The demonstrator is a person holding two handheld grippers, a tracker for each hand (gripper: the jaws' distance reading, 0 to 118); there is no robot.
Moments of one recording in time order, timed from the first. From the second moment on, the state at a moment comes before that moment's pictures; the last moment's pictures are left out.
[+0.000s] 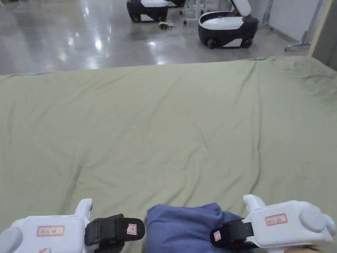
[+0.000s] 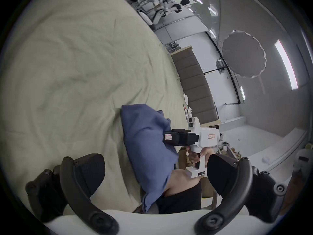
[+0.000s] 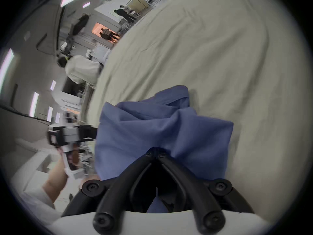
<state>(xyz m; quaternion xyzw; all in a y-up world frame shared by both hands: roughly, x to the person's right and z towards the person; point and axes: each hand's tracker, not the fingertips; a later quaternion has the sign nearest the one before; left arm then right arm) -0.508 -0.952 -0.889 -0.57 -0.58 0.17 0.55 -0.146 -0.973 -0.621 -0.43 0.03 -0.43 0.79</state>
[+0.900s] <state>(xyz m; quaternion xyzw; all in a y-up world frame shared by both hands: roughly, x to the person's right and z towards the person) -0.541 -0.906 -0.922 -0.57 -0.55 0.06 0.60 -0.149 -0.897 -0.593 -0.33 0.06 -0.41 0.85</state>
